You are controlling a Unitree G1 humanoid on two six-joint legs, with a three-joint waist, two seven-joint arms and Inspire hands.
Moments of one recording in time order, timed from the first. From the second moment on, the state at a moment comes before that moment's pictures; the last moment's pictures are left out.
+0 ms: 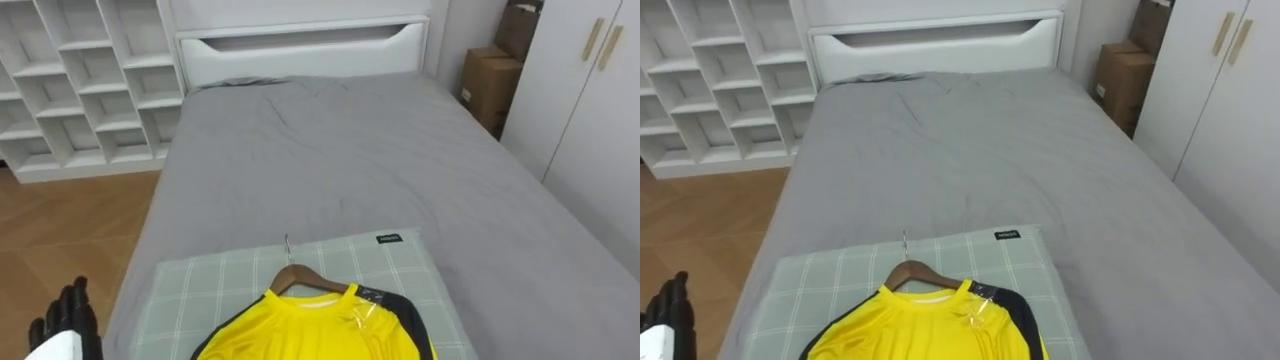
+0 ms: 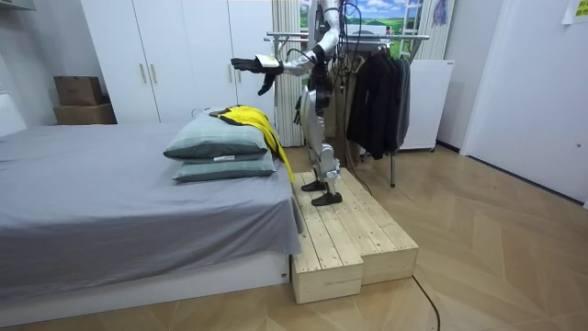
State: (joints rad) left arm 0.15 0.26 0.05 0.53 0.76 -0.11 0.67; right arm 0.07 -0.27 0.02 1.34 0.45 0.00 0.27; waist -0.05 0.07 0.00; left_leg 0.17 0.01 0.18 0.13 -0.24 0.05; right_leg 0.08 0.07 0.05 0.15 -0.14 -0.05
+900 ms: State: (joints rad) left arm 0.13 0.29 0.01 0.51 0.84 -0.06 0.52; right arm 0.05 -0.27 0.00 1.36 0.42 0.00 0.28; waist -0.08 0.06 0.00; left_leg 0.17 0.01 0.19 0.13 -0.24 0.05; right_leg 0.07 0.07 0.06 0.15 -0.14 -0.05
